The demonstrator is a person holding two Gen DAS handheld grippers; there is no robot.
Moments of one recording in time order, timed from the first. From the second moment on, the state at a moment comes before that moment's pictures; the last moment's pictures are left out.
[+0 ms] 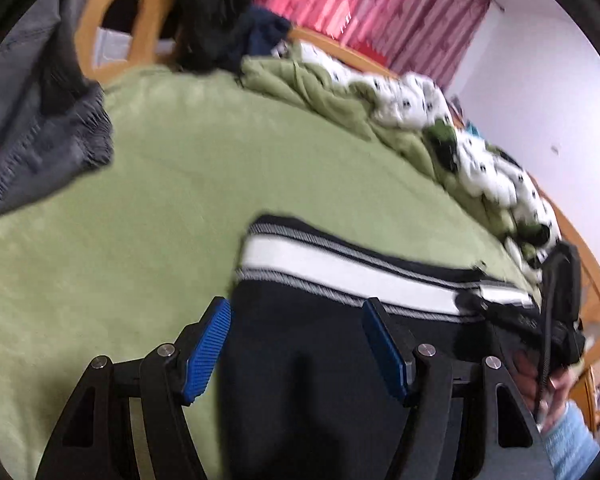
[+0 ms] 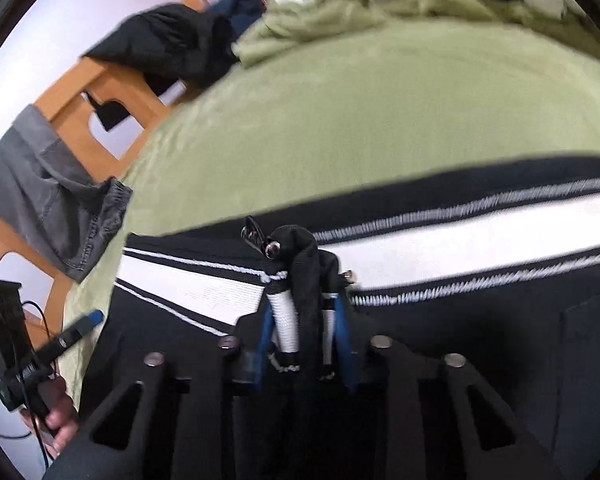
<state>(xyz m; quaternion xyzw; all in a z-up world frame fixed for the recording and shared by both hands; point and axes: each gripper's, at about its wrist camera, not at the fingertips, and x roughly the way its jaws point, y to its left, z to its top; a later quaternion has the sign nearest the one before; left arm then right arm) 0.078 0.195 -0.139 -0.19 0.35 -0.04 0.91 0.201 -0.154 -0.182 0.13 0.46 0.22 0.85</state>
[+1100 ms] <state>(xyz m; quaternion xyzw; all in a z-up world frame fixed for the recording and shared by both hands) 0.083 0.206 -0.155 -0.21 0.40 -0.03 0.89 0.128 -0.184 -0.177 0.12 0.50 0.18 0.84</state>
